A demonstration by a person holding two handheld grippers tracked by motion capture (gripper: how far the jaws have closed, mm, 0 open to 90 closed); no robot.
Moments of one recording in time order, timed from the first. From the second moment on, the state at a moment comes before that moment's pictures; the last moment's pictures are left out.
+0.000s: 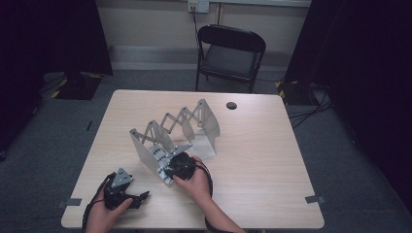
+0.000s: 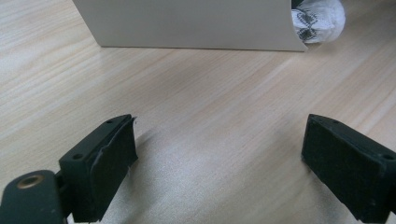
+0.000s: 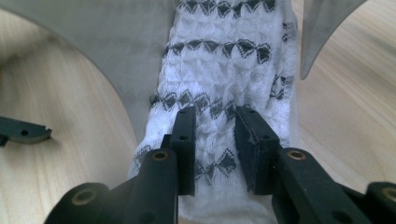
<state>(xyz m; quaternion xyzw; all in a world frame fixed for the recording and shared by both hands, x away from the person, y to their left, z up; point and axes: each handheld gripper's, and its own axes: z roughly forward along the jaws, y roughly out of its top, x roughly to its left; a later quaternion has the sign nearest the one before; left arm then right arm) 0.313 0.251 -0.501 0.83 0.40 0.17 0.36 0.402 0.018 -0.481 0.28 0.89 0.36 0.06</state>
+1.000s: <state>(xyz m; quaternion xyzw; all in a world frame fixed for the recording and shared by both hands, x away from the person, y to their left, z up) 0.313 0.251 -0.501 0.83 0.40 0.17 0.36 0.380 -0.009 -0.477 0.28 0.88 0.37 0.05</state>
